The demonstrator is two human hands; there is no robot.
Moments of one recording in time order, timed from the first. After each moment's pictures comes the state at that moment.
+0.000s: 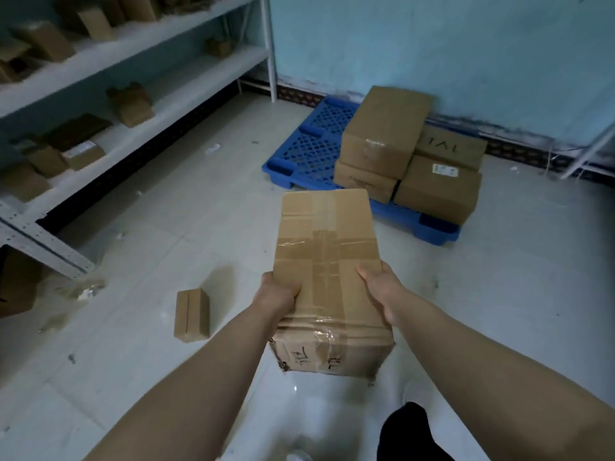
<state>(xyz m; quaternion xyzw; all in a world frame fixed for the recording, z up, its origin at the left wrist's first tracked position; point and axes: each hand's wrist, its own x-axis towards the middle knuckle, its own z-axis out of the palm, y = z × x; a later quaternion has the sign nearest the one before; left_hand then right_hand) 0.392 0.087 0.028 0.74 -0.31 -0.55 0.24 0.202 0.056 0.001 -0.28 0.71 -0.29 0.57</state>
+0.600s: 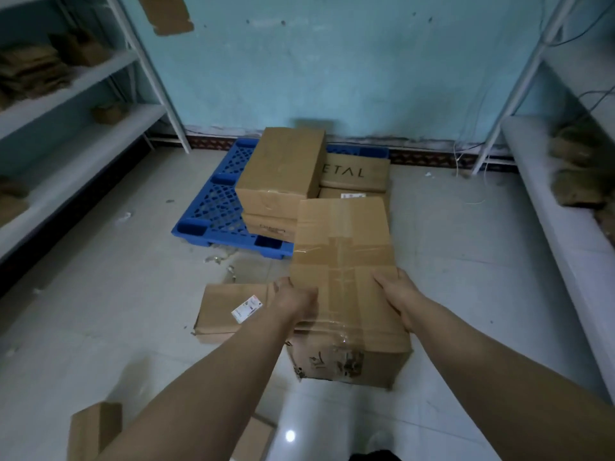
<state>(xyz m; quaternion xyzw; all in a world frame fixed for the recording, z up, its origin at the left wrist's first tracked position) 0.015 -0.106 0.048 0.69 -0.39 -0.57 0.19 -0.174 -0.085 0.024 -0.20 0.71 -0.41 0.53</state>
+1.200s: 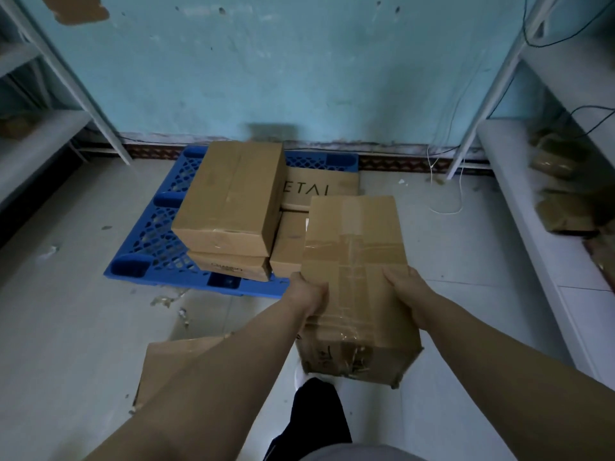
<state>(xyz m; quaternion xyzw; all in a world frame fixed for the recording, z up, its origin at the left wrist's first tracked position) -0.165 -0.354 0.005 0.66 -0.44 -0.60 0.13 -0.351 -0.306 -0.019 -0.16 0.75 -0.39 0.51</state>
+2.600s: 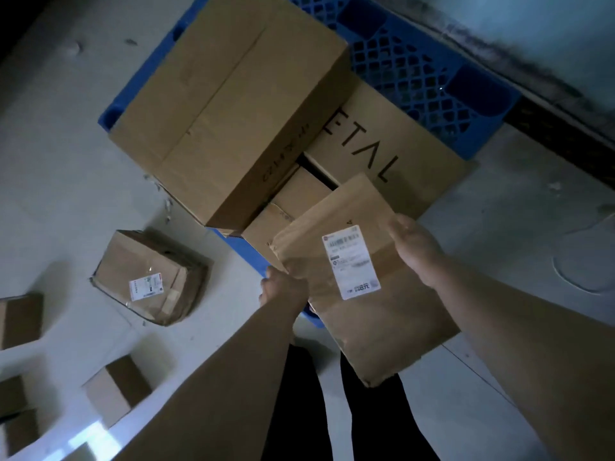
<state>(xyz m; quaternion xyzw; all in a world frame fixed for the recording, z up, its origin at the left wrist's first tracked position) -0.365 -0.700 -0.212 0.88 -0.13 -0.45 -0.02 -0.556 -0.811 -0.236 -0.49 0.67 0.02 0.56</state>
